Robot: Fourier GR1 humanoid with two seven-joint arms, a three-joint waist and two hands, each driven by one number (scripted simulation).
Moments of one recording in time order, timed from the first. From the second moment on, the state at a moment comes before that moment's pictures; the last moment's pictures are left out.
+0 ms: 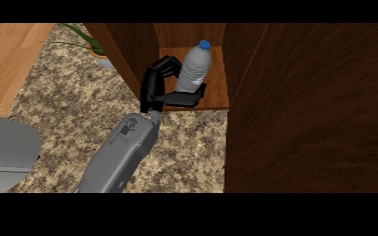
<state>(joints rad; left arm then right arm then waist) -0.62 0.00 -0.29 -0.95 0.30 0.49 -0.27 0.79 -0.35 -0.40 -2.34 -0.75 0.53 -0.10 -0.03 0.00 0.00</state>
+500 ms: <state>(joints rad) -0.82 0.00 -0.24 -0.68 0.37 0.51 -0.31 0.78 -0.36 -0.41 -2.33 -0.78 0.53 -0.09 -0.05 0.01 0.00</state>
